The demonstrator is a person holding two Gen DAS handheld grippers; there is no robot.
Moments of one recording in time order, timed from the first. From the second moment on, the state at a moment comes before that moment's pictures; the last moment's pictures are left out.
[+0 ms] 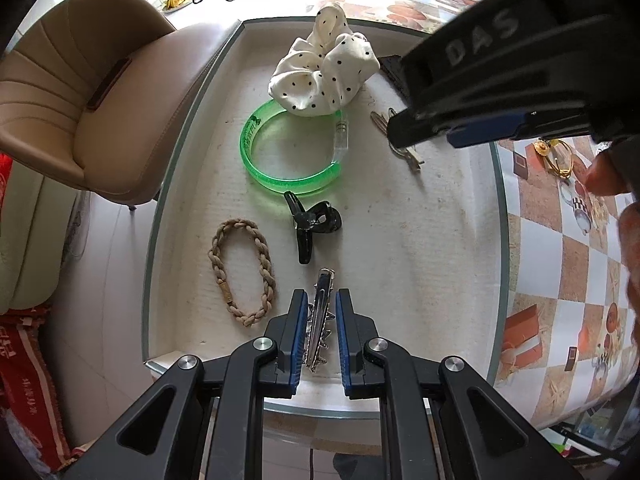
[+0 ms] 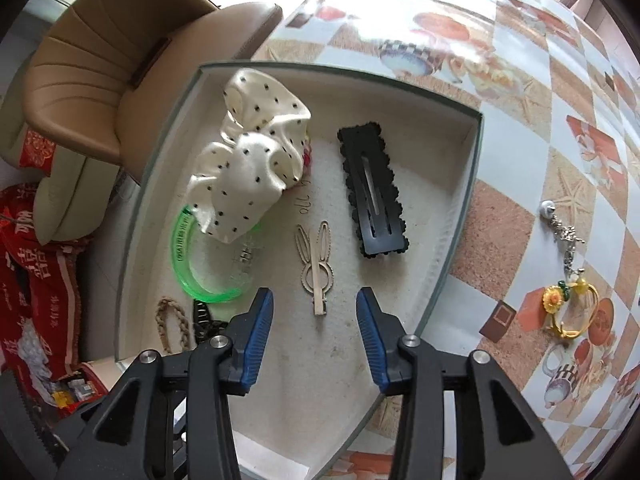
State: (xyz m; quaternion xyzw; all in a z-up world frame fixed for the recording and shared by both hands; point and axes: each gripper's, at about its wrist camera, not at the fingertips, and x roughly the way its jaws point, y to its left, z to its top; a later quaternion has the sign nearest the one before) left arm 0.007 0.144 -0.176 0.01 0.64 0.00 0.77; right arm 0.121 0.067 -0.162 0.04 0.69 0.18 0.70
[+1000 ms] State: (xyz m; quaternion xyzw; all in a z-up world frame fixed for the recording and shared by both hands) left arm -0.007 0.140 -0.131 0.03 0.62 -0.01 0.78; right arm 0.058 -0.018 -0.097 0.11 0.68 0.11 0.72
